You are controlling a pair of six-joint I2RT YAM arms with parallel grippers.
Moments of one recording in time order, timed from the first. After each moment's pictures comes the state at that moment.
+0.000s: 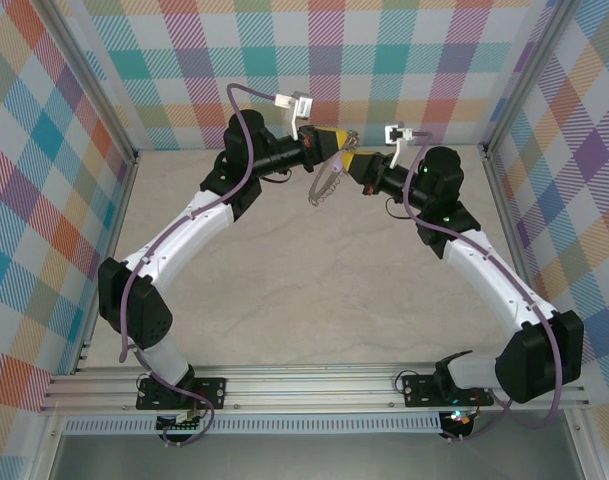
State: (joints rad) left arm -0.55 1.69 1.64 0.13 0.63 -0.53; right arm 0.37 1.32 1.14 0.22 -0.62 0.59
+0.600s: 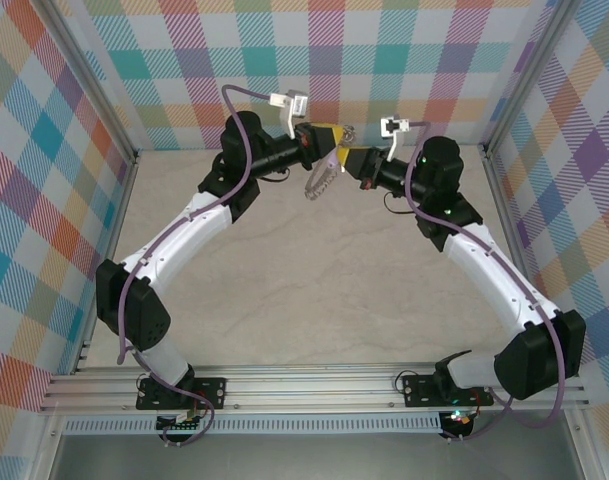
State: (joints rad) left arm -0.56 1.68 1.62 0.16 0.57 -0.52; right arm 0.40 1.34 1.25 0.09 -0.62 0.59
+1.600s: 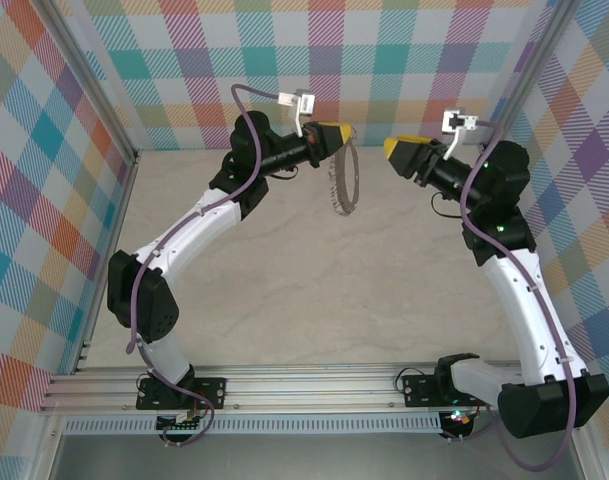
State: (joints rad) left arm -0.56 1.75 1.65 0.25 0.61 -0.58; right arm 0.17 1.13 1.26 -0.03 -0.68 0.60
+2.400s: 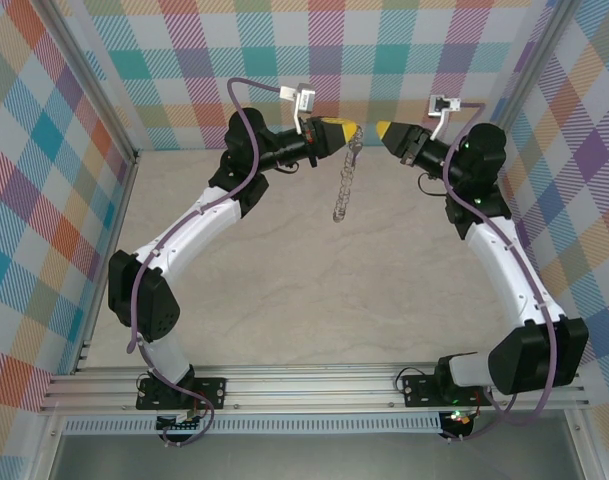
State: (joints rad) left arm -0.56 1.76 1.68 0.34 0.74 -0.62; right arm 0.16 1.33 1.29 0.19 -0.75 0.77
